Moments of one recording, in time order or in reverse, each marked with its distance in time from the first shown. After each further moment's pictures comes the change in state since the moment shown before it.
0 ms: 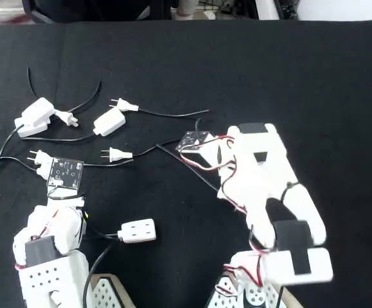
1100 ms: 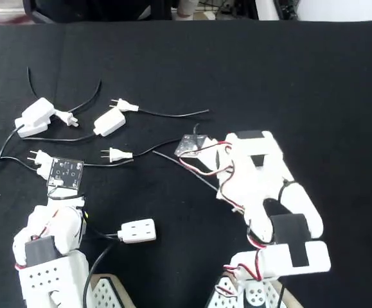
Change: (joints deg) left arm 0.0 0.0 0.0 0.0 0.0; right arm -1.2 7.1 4.4 -12.0 2.6
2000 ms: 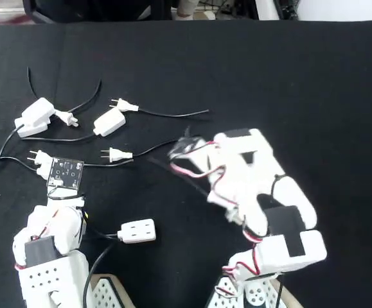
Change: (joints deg) left arm 0.0 0.0 0.0 0.0 0.0; right arm -1.1 2.0 -3.0 4.7 -10.2
